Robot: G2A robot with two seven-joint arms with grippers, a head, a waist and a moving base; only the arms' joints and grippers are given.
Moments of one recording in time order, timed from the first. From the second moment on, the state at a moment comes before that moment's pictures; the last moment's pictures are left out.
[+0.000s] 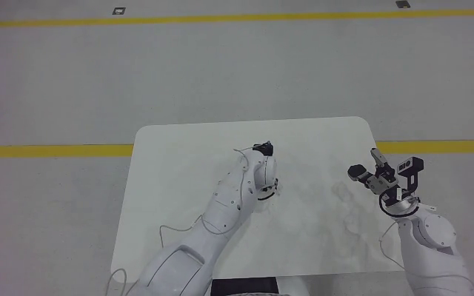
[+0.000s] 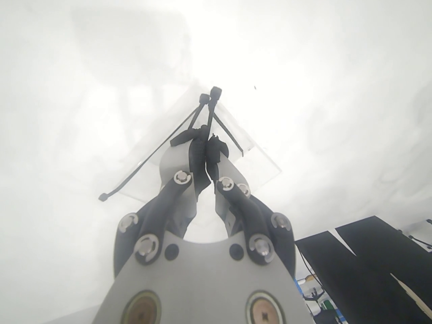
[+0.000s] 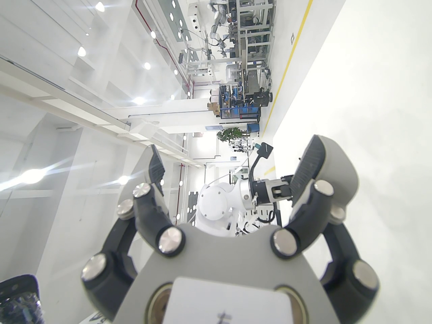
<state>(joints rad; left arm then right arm) 0.94 -1.91 -1.10 -0.88 1.34 0.34 -1.14 -1.68 -1.11 1.80 -1.46 0.56 -0.22 0.79</state>
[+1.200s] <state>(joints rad) 1.13 -1.82 -1.07 -1.37 1.36 0.29 -1.23 -1.68 -1.11 1.80 -1.46 0.56 -0.22 0.79</state>
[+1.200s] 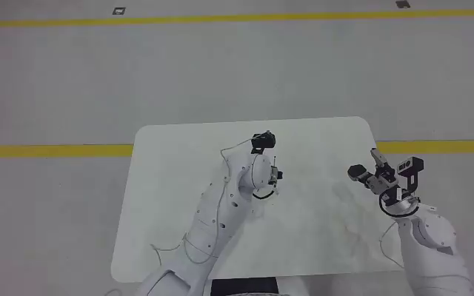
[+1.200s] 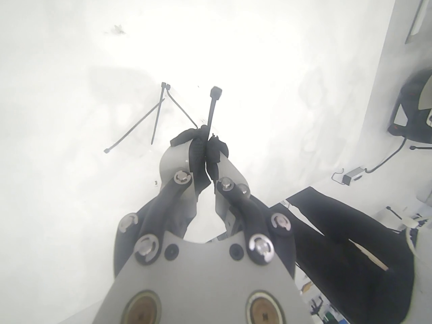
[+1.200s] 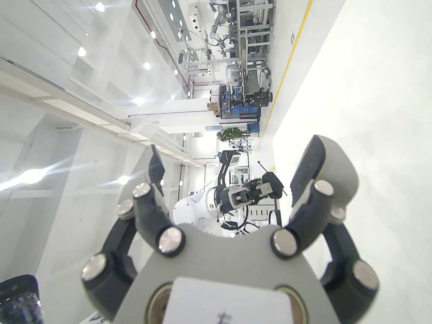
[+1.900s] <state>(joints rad) 1.26 -1.75 -0.97 -1.59 1.57 0.09 -1.21 -1.66 -1.10 1.75 -1.55 0.37 -0.23 0.91</state>
